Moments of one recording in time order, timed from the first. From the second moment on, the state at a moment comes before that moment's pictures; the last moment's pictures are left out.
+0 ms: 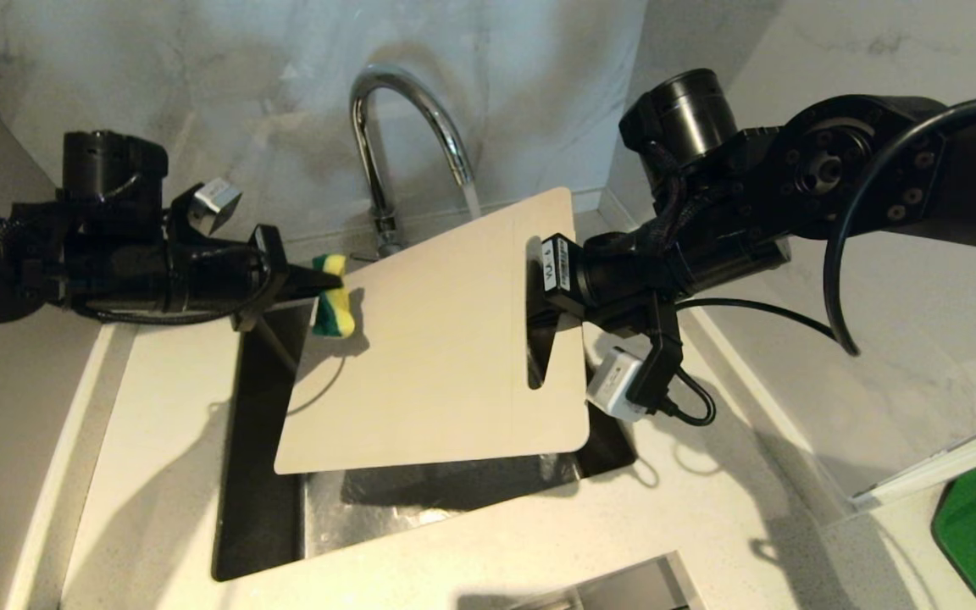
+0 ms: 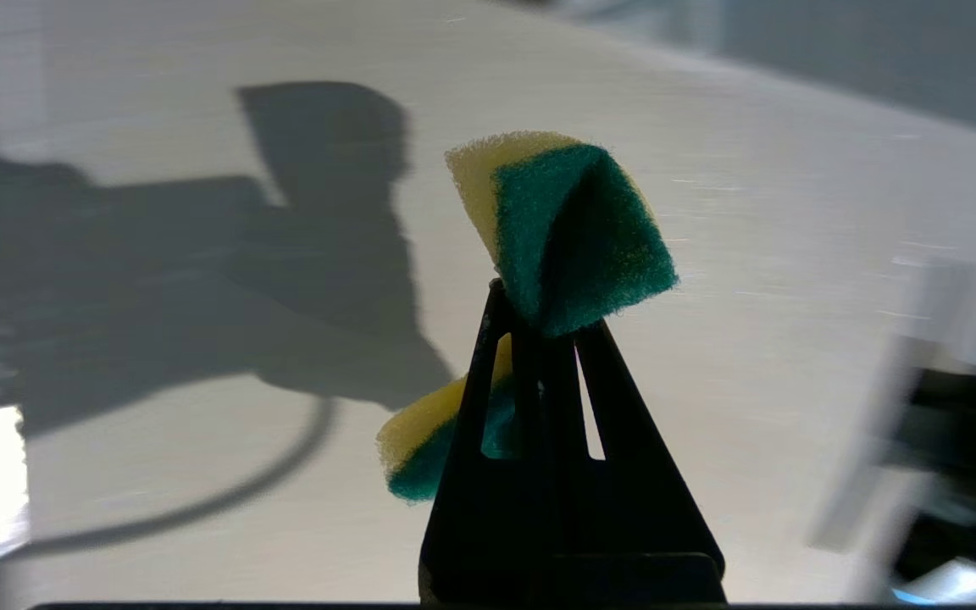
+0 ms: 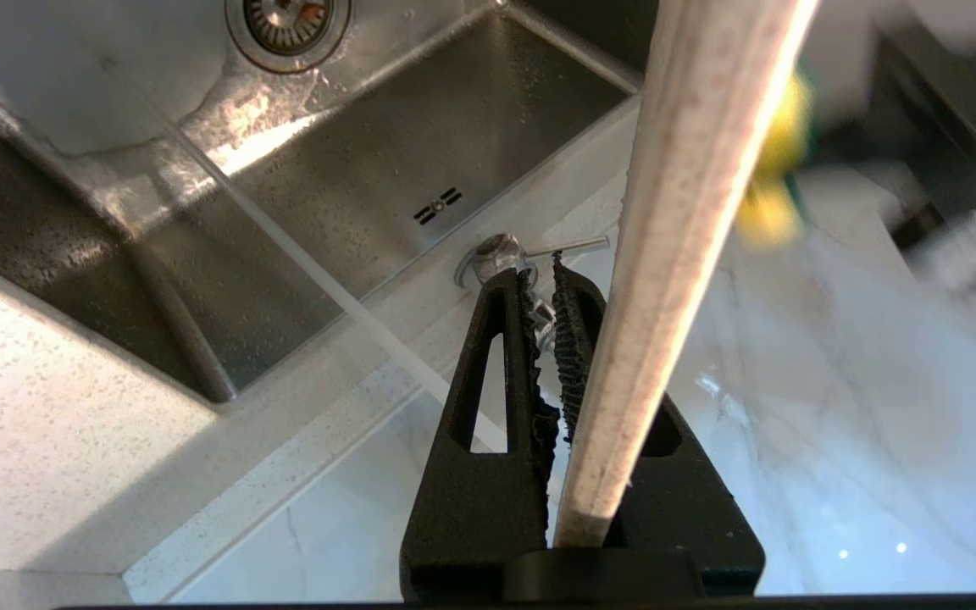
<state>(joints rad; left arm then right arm) -0.28 1.79 -1.45 0.02 -0.48 -0.64 0.46 1.89 -1.85 0.59 0.42 -2.67</state>
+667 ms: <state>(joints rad) -0.35 1.96 -1.67 0.13 -0.48 -0.67 0.46 1.89 -1.86 0.59 0.42 -2.67</state>
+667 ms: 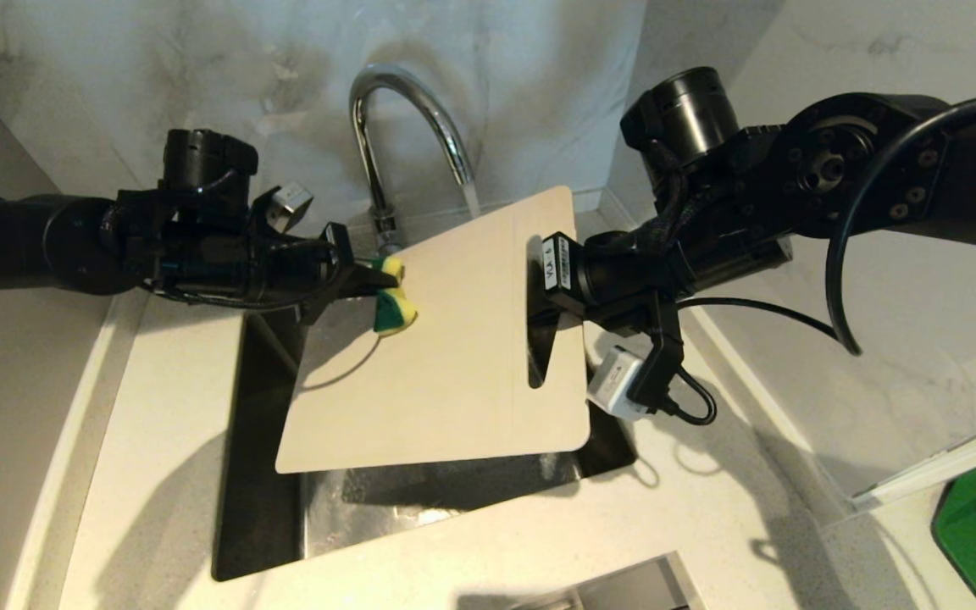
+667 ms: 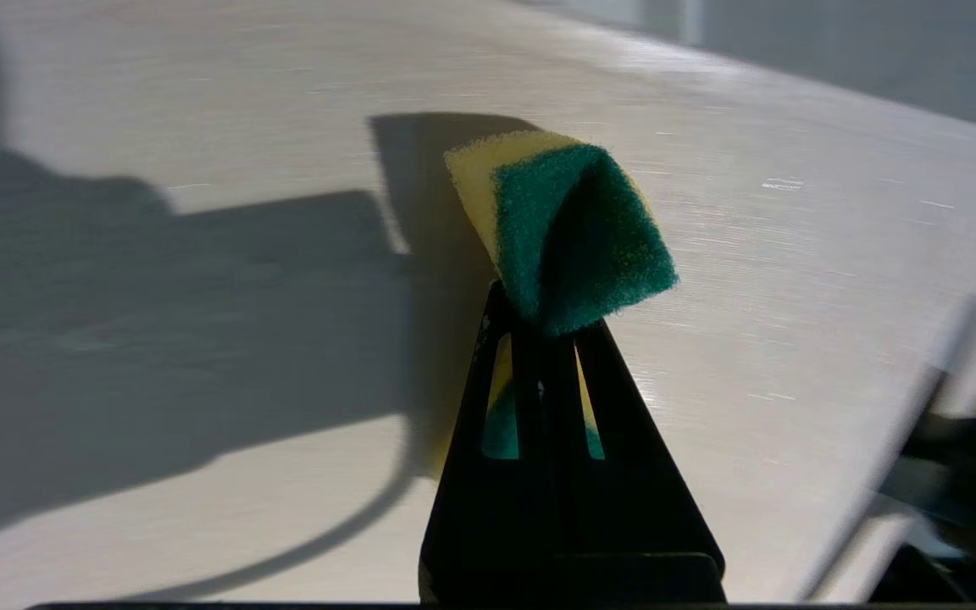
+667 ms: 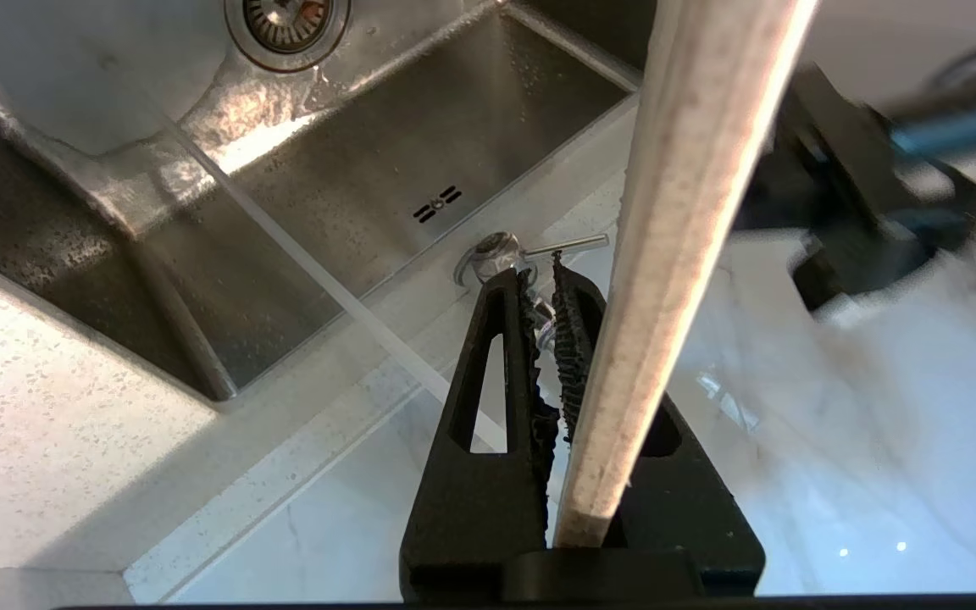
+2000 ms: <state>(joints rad) -0.01 2.03 -1.57 0.14 -0.61 -0.52 0.46 1.88 -1.85 0.59 0.43 -2.67</state>
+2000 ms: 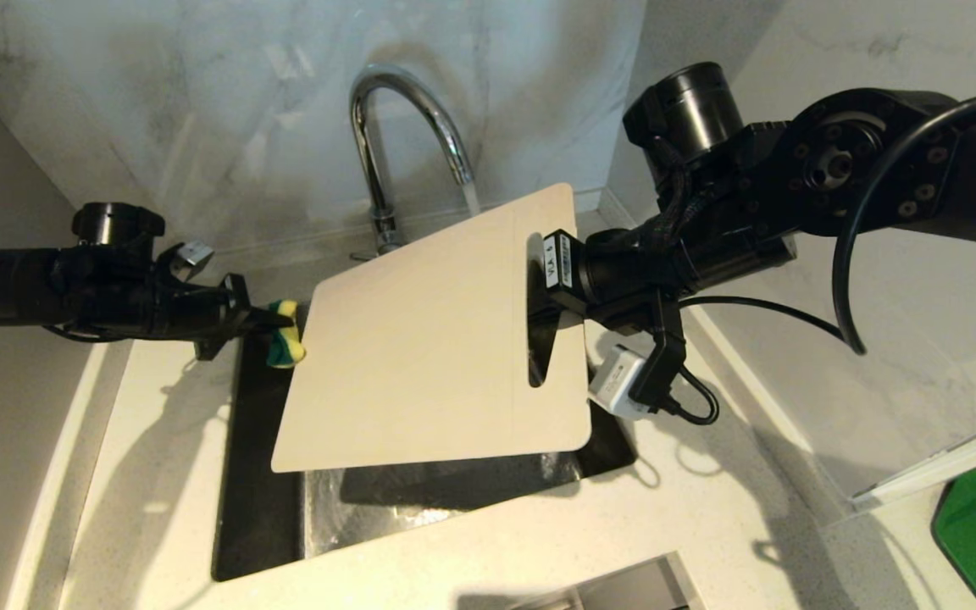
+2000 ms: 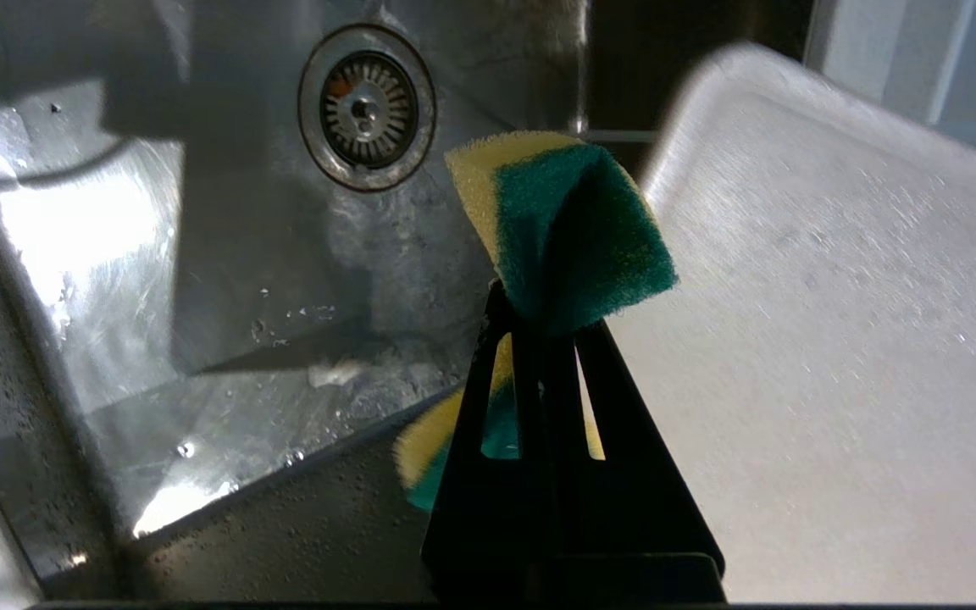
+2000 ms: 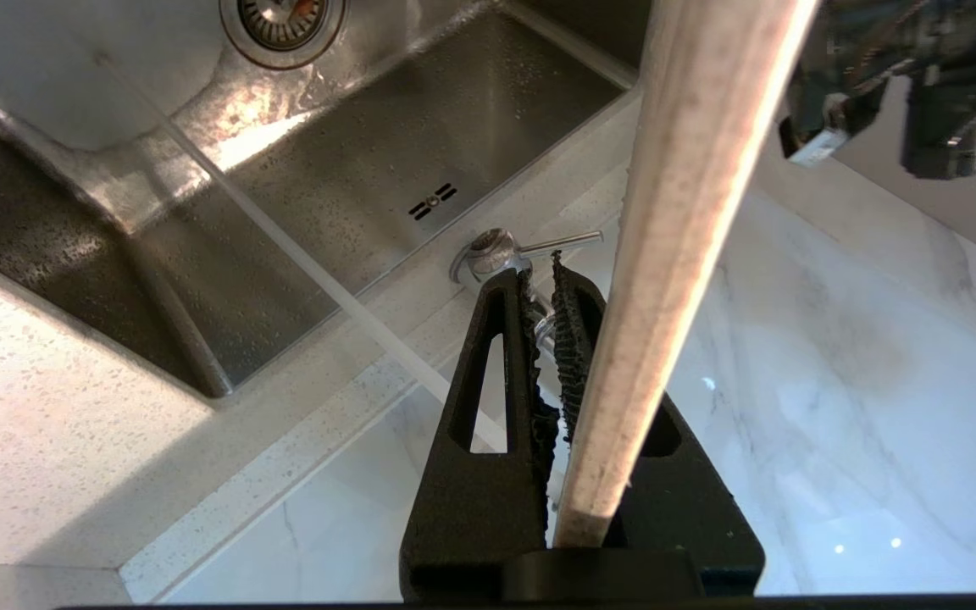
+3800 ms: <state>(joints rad) -0.36 1.80 -1.17 -0.06 -0.41 -0.47 0.46 1.87 -1.84 0.59 0.42 -2.66</state>
